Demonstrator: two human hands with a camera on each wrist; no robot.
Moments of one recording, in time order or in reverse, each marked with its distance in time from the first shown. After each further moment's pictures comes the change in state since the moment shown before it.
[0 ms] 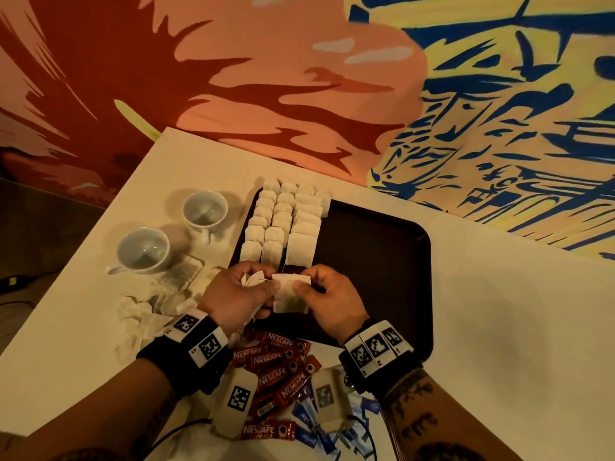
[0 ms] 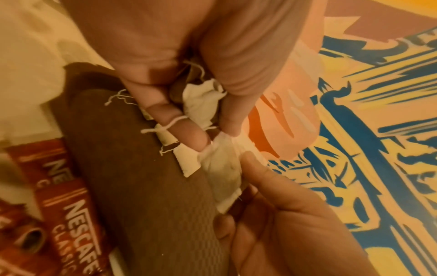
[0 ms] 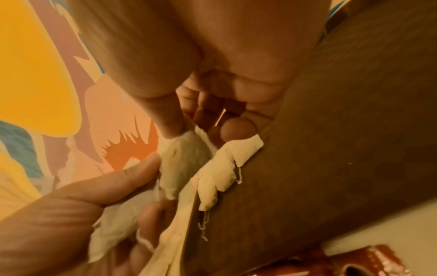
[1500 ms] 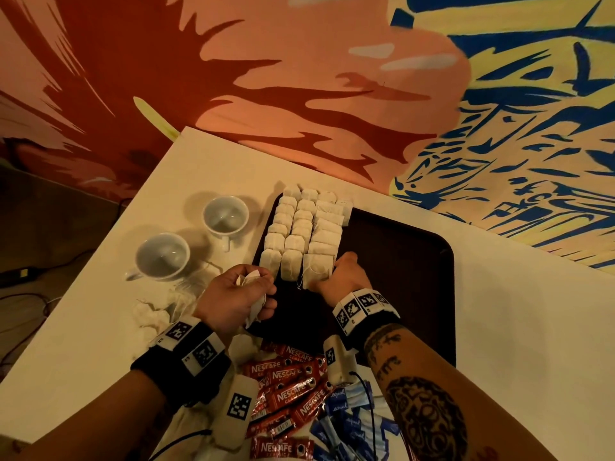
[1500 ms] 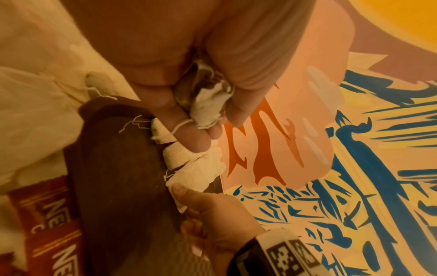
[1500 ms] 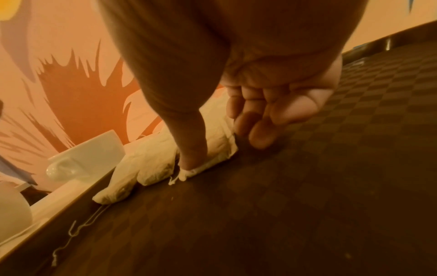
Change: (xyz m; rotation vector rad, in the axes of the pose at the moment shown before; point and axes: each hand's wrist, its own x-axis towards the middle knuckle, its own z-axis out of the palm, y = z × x) left_hand 0.017 0.006 -0.034 -0.248 -0.005 -0.102; right_hand 0.073 -0.008 0.009 -0.508 0.040 0.440
